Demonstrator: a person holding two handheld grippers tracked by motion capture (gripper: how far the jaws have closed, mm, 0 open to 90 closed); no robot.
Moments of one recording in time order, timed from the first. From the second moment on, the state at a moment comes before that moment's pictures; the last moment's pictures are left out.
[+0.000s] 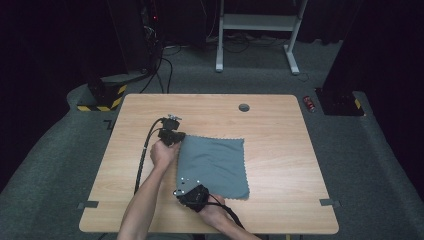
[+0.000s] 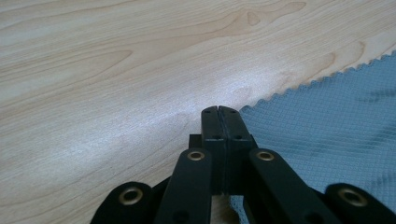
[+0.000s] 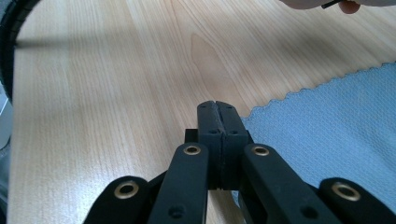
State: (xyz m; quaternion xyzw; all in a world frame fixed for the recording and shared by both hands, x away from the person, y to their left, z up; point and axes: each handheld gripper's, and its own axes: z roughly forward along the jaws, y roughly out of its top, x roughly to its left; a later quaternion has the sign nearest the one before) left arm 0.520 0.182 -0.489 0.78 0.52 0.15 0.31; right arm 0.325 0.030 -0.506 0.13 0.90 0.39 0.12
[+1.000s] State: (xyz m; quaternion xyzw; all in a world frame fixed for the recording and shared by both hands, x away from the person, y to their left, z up) left arm 0.513 0.187 -0.489 0.78 0.52 0.14 0.32; right arm 0.328 0.005 -0.506 0.16 0.89 0.42 0.10
